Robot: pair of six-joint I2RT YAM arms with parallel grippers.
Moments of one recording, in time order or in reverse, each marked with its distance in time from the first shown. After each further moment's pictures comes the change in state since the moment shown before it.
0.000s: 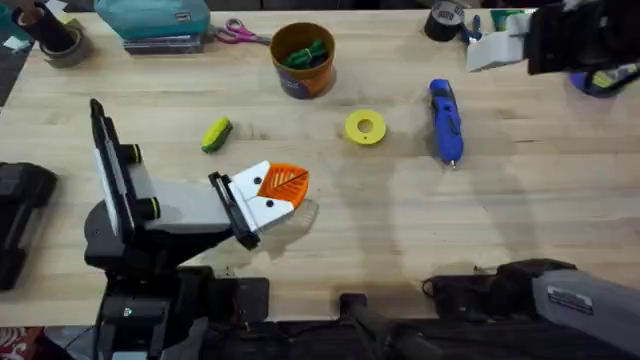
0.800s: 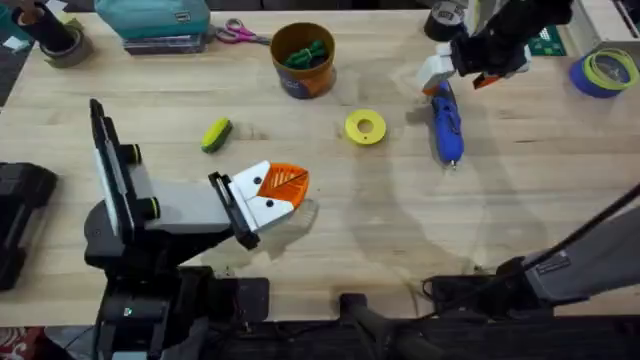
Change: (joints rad) left arm 0.000 0.000 0.000 0.000 0.000 0.000; right arm -0.022 0.527 0.160 0.011 -0.082 -0.089
